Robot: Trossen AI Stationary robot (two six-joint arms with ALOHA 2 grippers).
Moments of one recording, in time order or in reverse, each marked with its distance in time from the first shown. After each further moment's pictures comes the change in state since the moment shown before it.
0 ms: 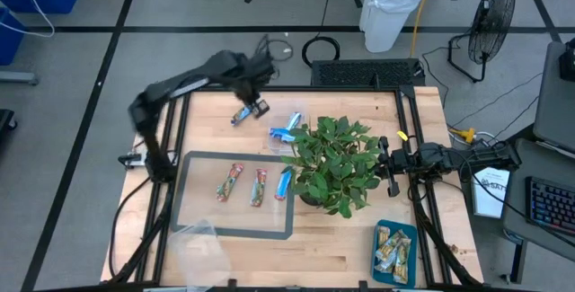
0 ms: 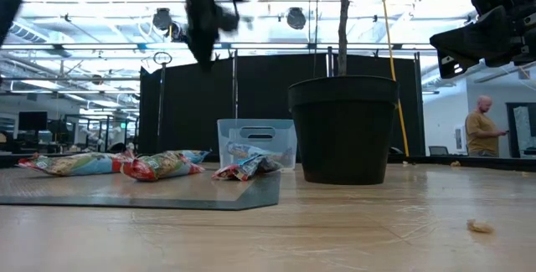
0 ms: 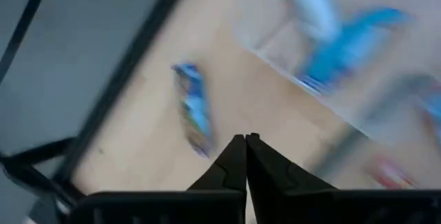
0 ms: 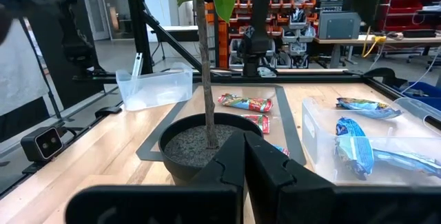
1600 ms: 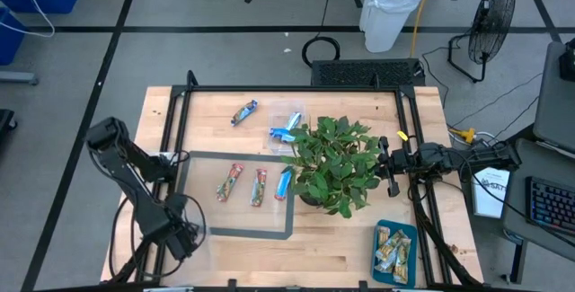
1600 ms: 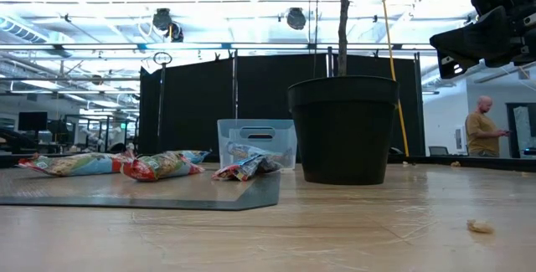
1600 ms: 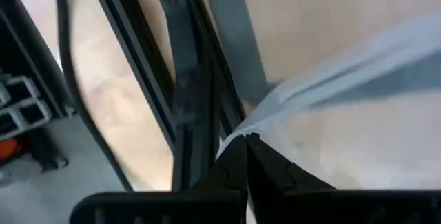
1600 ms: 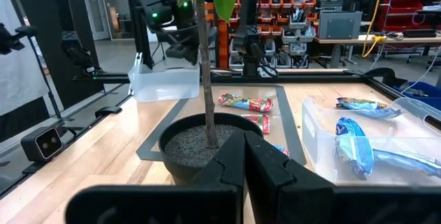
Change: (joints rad) left arm -1.426 -0.301 -0.841 0.078 0.455 -2.016; right arm 0.000 0.000 0.000 -0.001 0.000 0.000
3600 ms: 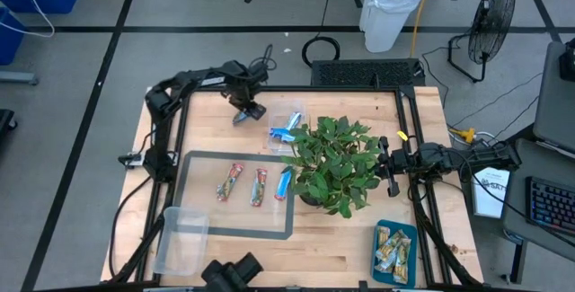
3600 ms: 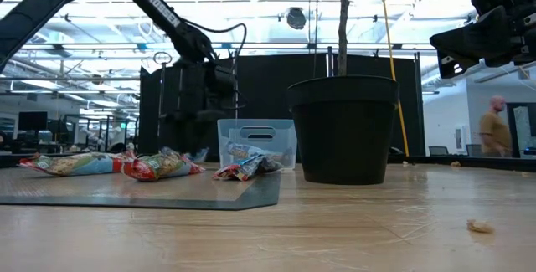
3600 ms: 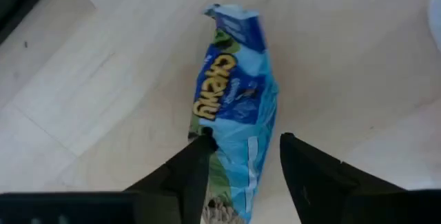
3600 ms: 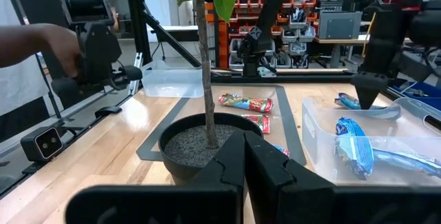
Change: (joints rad) left arm 1.706 0.553 0.503 0.281 -0.273 1.981; right arm 0.000 0.000 0.000 0.001 0.000 0.000
